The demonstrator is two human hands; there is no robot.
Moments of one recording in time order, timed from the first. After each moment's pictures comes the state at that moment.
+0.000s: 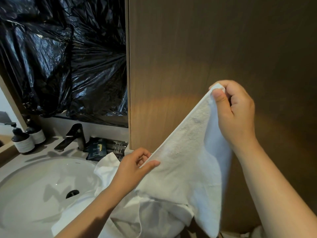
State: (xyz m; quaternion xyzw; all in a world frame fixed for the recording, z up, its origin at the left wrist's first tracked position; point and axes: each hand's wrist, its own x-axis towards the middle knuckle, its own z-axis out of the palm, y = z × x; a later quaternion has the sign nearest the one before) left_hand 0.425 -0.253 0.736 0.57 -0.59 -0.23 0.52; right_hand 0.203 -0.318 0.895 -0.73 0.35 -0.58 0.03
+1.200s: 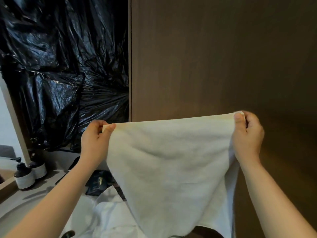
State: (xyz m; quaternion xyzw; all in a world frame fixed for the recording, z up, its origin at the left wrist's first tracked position) left_hand 0.516 -0.299 0.868 0.63 -0.45 0.01 0.63; right_hand 0.159 -0.375 0.902 -0.57 0.46 -0.68 0.04
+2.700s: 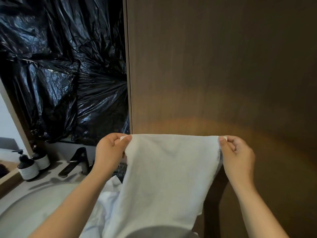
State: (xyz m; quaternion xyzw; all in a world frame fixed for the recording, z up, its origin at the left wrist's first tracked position) left_hand 0.479 -0.286 0.833 0.65 -0.45 -0.18 0.58; right_hand 0.178 -0.344 0.820 -0.56 0.53 -0.61 0.16
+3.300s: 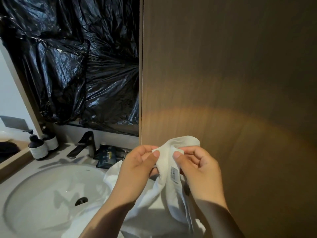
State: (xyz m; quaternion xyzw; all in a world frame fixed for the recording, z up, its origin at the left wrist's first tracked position) left_hand 0.413 -0.214 0.816 0.49 -0.43 -0.42 0.64; right_hand 0.270 -0.248 0.818 -0.57 0.40 -0.54 0.47
